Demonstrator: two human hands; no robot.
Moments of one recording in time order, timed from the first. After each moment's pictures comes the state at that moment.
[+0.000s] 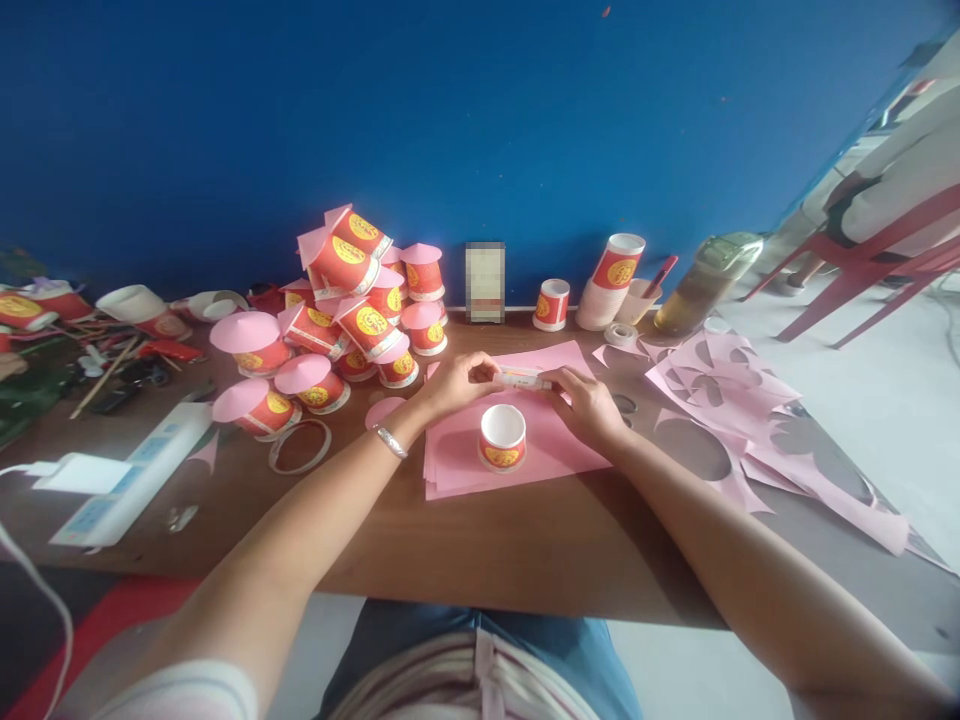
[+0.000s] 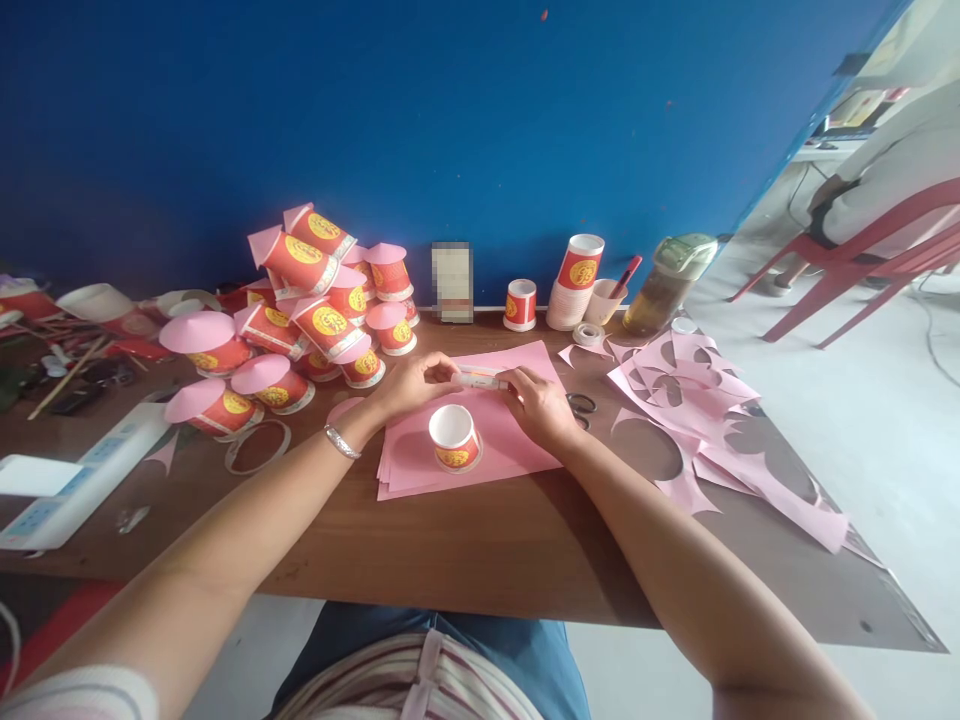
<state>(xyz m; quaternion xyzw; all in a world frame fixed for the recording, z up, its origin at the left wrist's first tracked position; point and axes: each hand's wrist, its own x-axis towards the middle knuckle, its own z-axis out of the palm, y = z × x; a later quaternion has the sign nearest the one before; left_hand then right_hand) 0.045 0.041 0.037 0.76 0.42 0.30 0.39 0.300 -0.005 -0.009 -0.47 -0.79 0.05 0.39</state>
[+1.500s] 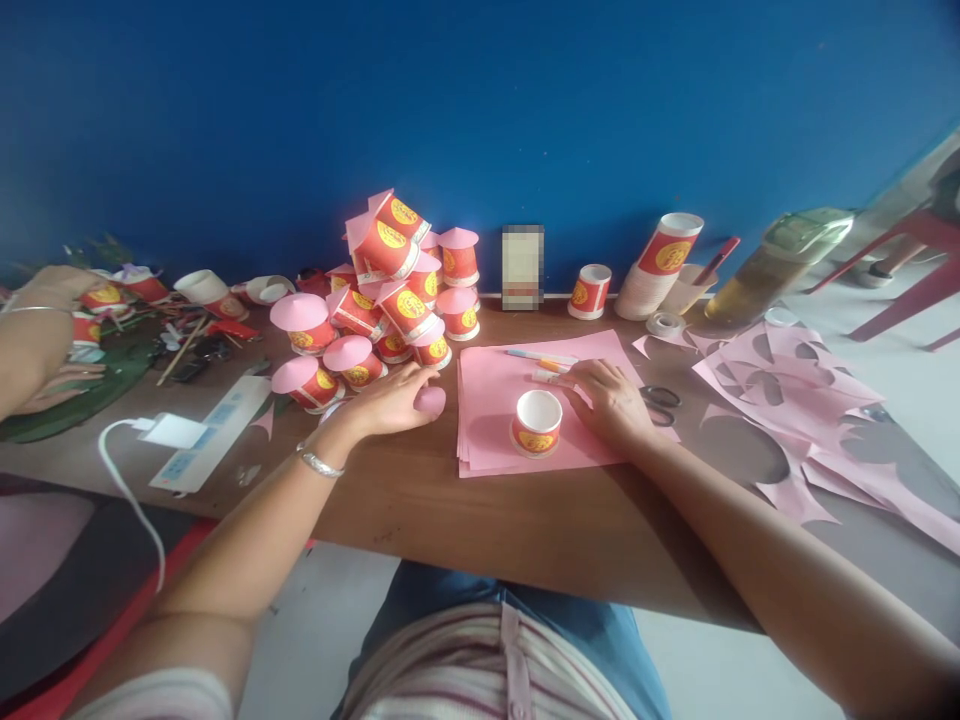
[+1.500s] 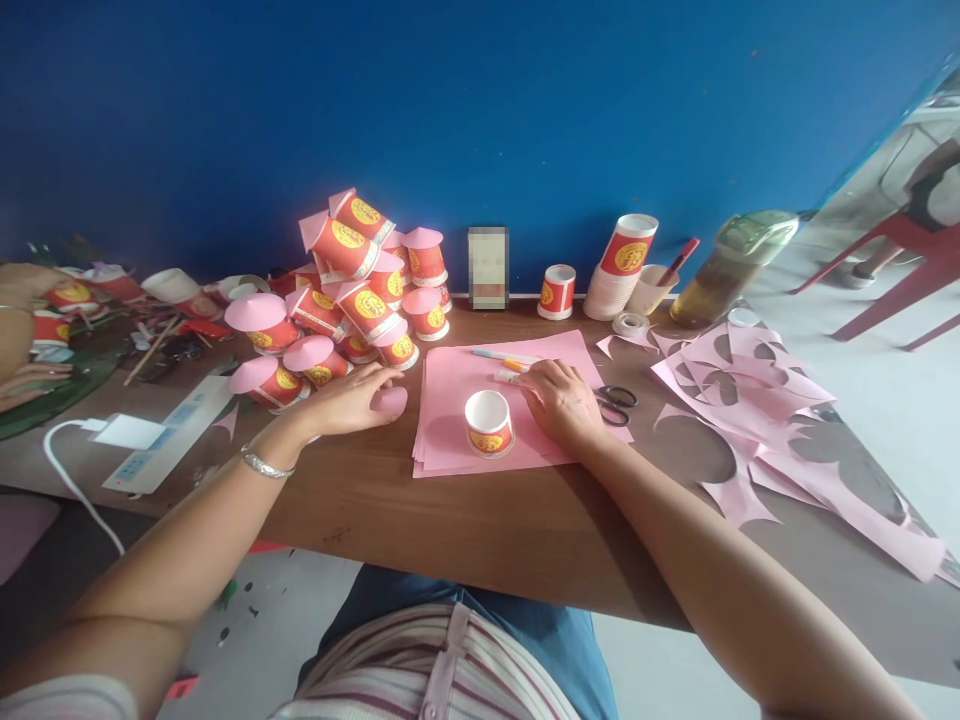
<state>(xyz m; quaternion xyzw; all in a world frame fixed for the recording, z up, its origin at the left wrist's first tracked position) -0.082 -0.009 0.065 0.81 0.56 -0.03 0.14 0.282 -0.014 -0.018 -0.45 -0.82 -0.06 0.34</state>
